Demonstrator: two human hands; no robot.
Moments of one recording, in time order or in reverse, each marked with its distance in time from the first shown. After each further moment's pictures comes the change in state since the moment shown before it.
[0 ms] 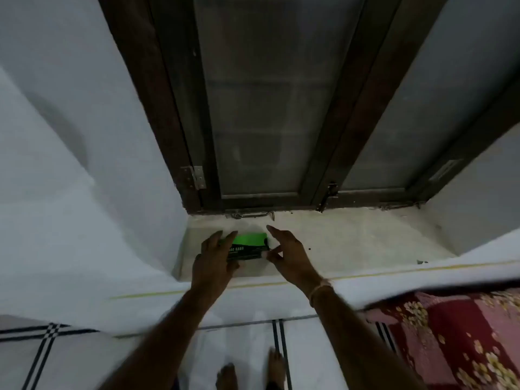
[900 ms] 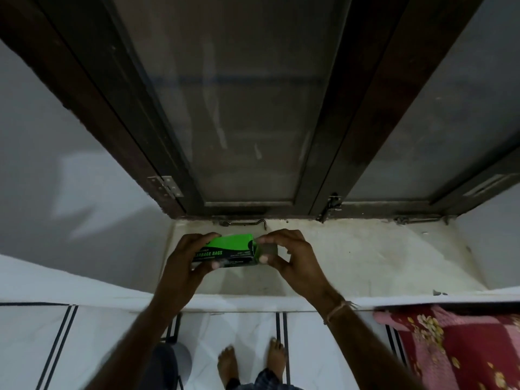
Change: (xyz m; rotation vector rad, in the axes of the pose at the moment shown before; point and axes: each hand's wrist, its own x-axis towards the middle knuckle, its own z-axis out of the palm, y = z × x) left_hand 0.020 0.009 -0.033 -0.601 0.111 0.017; right_hand 0.034 0.028 -0.056 0.216 0.006 -0.232
